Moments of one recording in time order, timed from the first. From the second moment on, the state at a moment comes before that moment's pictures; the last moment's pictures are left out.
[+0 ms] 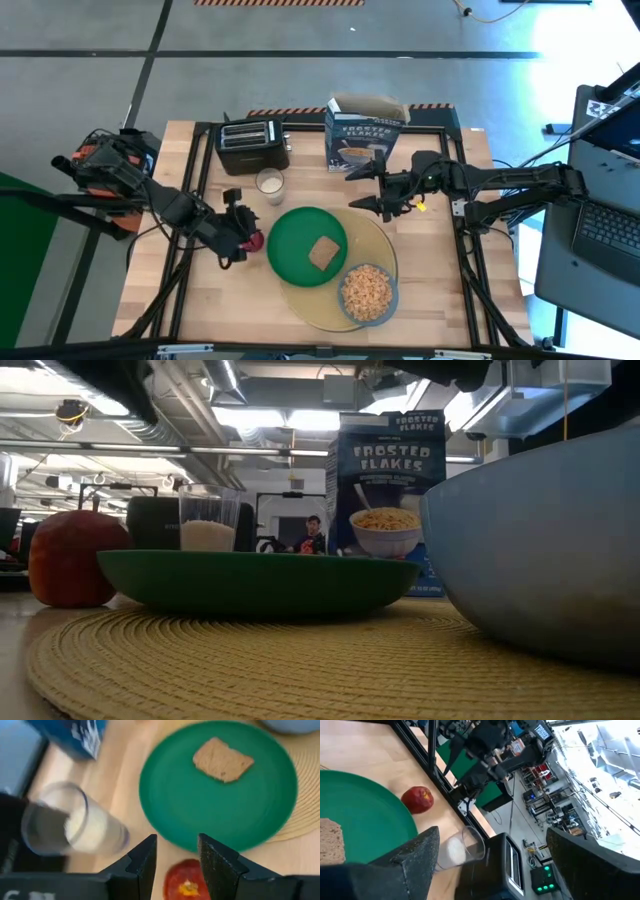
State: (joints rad) left arm -0.52 1.16 1.01 -0.93 -0.56 -0.52; right arm -0.03 1.15 0.89 0.11 -0.15 -0.98
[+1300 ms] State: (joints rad) left arm -0.33 1.16 0.82 -0.85 -0.17 -0.70; right arm -0.03 1.15 0.89 0.11 -0.15 -1.00
